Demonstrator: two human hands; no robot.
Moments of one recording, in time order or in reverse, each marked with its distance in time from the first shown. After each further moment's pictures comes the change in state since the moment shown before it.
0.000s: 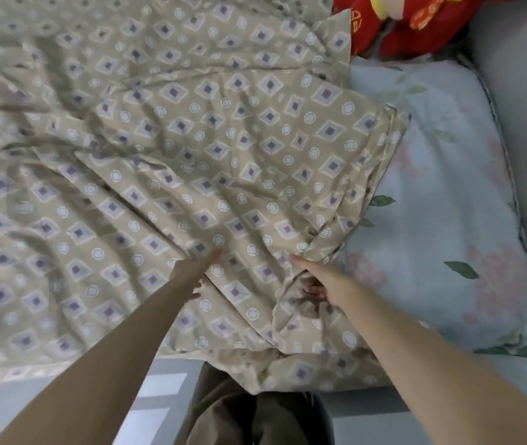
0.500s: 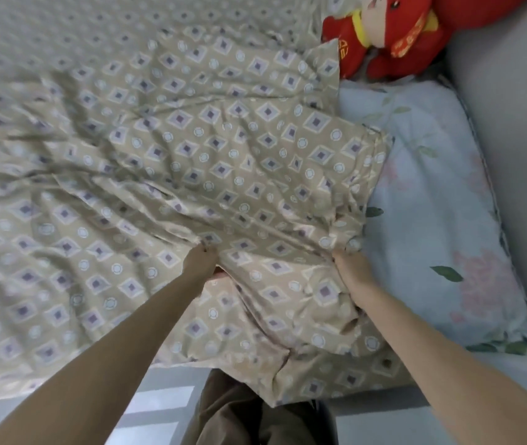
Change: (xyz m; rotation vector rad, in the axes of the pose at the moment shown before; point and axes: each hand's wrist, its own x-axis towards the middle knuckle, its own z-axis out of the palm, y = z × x) left_hand -0.038 0.048 -0.005 -0.172 -0.013 0.176; right_hand -0.050 -0.019 -0.034 -0.073 0.363 -0.350
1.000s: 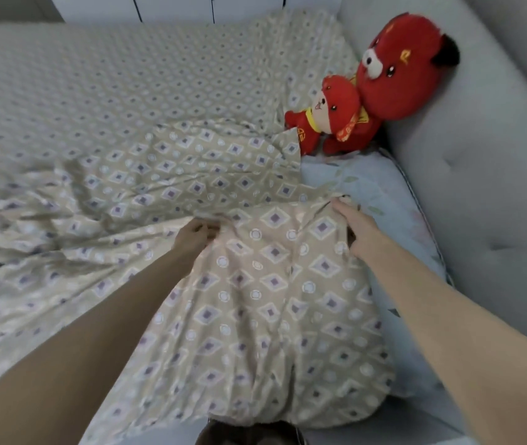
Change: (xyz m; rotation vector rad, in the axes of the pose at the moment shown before) left_hand -0.063 0.155 0.001 0.039 -0.070 0.435; right_hand -0.005 -0.157 -0.115 0.733 -0.082 -0.040
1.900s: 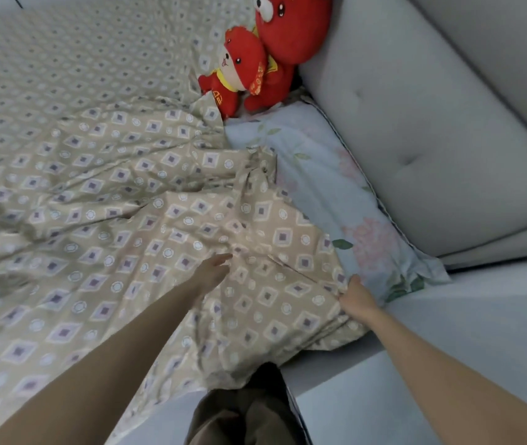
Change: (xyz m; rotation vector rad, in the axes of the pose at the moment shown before) left_hand -0.098 -0.080 0.123 0.492 -0.463 -0.050; right_hand -0.054 0.191 -0.213 -0.920 0.078 0.132
